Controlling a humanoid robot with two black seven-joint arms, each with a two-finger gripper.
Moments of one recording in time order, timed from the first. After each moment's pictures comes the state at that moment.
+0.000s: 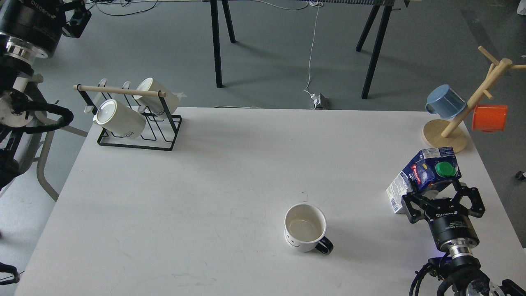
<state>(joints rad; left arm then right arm) -0.74 0.56 -1.08 -0.94 0.48 -0.29 -0.35 -0.13 -0.33 1.12 1.19 0.38 0.49 0.31</state>
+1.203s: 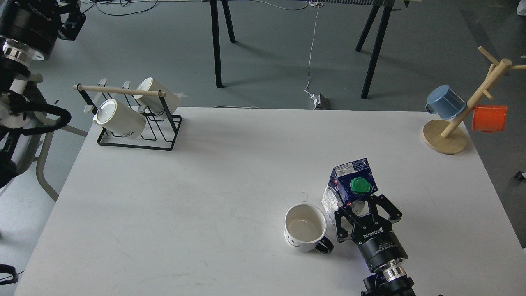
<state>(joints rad) -0.74 0.56 -1.08 -0.92 0.49 -0.28 -0.35 -0.18 -0.15 0.89 1.36 0.16 0.49 0.30</state>
